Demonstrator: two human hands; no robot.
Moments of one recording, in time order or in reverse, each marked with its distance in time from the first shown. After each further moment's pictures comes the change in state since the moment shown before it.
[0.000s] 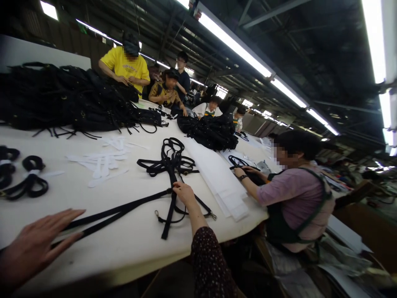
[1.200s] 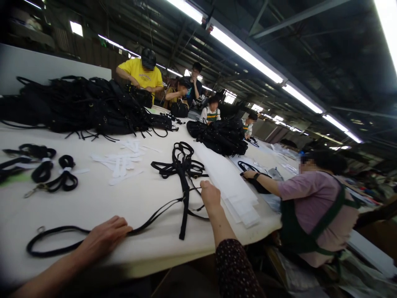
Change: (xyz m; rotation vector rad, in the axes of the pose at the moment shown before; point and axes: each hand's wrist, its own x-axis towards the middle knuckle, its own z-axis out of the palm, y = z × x) left_hand 0.022 0.085 0.007 -0.206 -0.302 0.236; right_hand -0.035 -0.049 -0.073 -0.684 0.122 0.017
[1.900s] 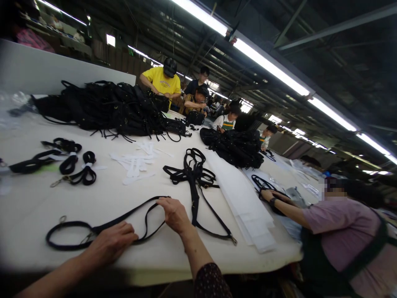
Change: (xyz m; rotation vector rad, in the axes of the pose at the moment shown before) left_hand -0.010 0.005 0.004 -0.031 0.024 -0.012; right_hand -0.030 -0.135 0.061 0.537 0.017 -0.793
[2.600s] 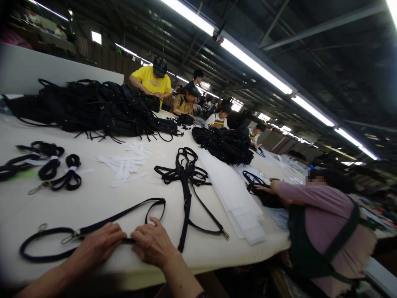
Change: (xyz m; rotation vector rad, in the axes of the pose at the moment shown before) left_hand 0.002 -0.004 0.007 -0.068 0.070 -0.124; right_hand -0.043 -0.053 0.023 -0.119 -0.154 -0.181
